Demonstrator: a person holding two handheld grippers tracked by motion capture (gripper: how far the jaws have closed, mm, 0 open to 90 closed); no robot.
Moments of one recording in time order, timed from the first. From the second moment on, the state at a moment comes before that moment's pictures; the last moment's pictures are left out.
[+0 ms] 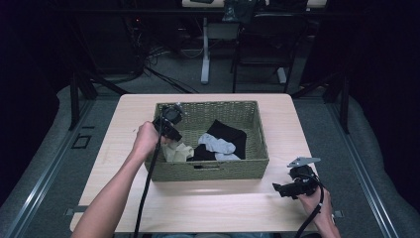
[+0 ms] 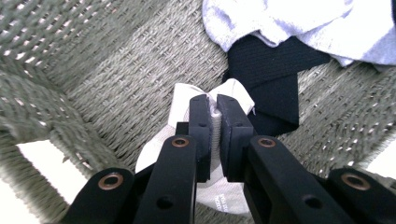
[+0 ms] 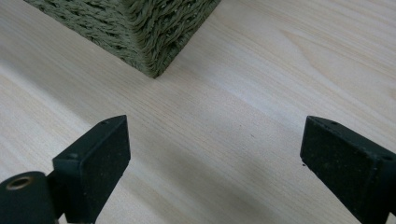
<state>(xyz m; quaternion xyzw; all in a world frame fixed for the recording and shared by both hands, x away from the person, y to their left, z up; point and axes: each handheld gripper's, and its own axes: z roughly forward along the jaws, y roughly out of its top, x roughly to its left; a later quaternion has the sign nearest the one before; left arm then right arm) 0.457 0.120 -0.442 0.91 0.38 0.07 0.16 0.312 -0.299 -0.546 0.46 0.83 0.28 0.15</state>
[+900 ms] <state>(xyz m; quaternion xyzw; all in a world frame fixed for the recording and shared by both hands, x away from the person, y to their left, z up) 0.464 0.112 -0.360 0.93 0.34 0.08 0.13 0.312 -0.300 -0.545 0.46 0.83 0.28 0.15</state>
